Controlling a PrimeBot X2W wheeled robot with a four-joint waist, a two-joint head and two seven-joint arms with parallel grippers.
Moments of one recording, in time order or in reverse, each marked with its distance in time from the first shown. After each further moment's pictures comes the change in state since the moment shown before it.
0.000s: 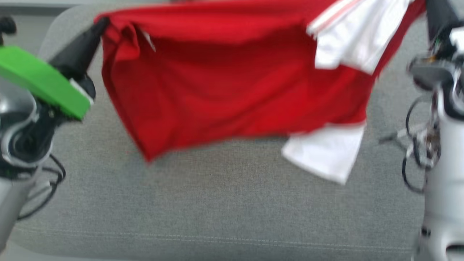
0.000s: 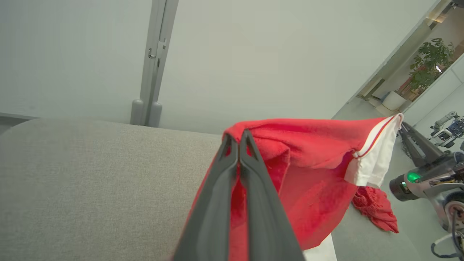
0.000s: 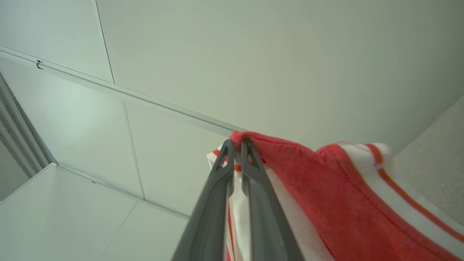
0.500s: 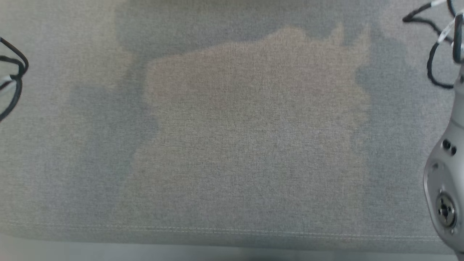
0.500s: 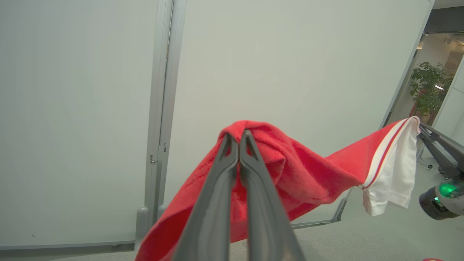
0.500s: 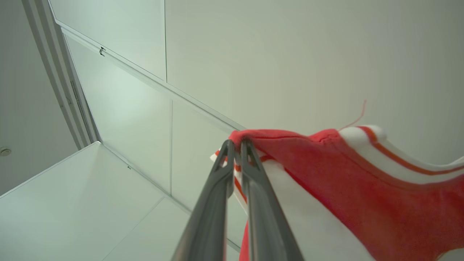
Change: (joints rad) left arm -0.475 -0.121 0.051 0.139 0.267 -0.001 -0.120; right arm -0.603 -0.020 0.094 0.105 -0.071 0.001 -0.078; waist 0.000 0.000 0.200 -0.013
